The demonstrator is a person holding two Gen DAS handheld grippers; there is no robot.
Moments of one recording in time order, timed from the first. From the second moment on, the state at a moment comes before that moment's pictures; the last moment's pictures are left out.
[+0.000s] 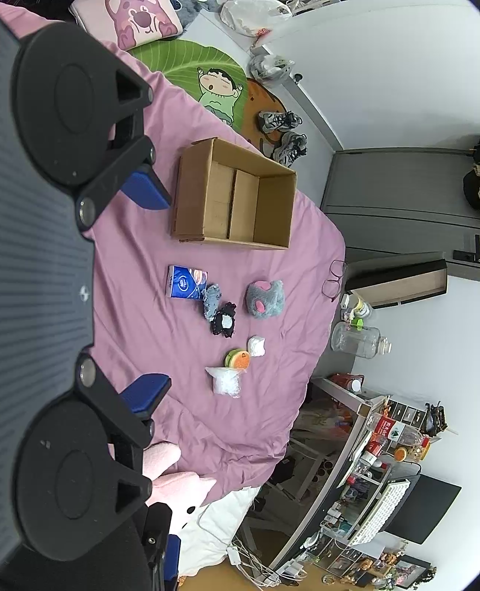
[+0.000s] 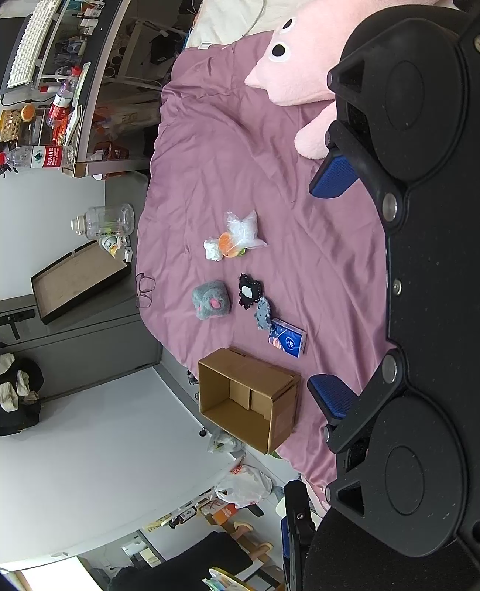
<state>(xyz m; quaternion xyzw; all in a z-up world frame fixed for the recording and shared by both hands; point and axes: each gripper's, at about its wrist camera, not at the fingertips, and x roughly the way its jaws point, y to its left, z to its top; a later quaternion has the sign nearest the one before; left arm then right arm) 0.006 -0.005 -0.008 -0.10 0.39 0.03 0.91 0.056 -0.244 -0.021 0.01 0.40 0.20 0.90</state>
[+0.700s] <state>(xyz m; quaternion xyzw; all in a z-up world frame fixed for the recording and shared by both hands) 0.007 -0.005 -0.007 -0.10 0.39 0.03 0.91 0.057 -0.244 -0.021 0.01 0.39 0.19 0.90</state>
